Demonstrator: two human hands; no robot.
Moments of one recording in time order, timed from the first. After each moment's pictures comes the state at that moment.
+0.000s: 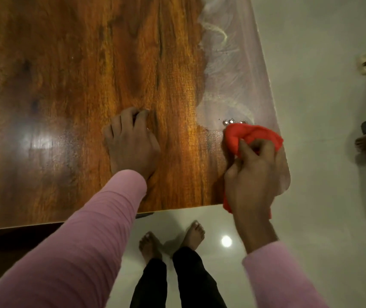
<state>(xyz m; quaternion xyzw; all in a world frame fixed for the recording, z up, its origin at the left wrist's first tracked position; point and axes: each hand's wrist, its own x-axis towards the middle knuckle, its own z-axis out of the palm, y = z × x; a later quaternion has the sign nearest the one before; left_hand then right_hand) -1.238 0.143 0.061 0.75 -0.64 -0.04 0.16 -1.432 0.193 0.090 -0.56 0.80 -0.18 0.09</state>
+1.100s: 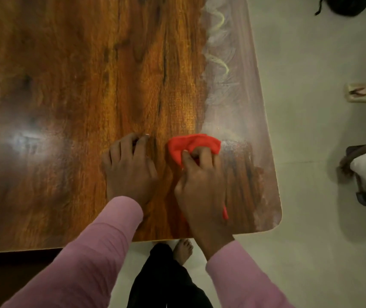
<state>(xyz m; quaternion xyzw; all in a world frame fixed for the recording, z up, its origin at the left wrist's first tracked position) -1.241 0.140 0.064 0.76 -0.63 -0.05 0.14 -1.375 0.154 0.092 -0.69 0.69 -0.16 0.12</state>
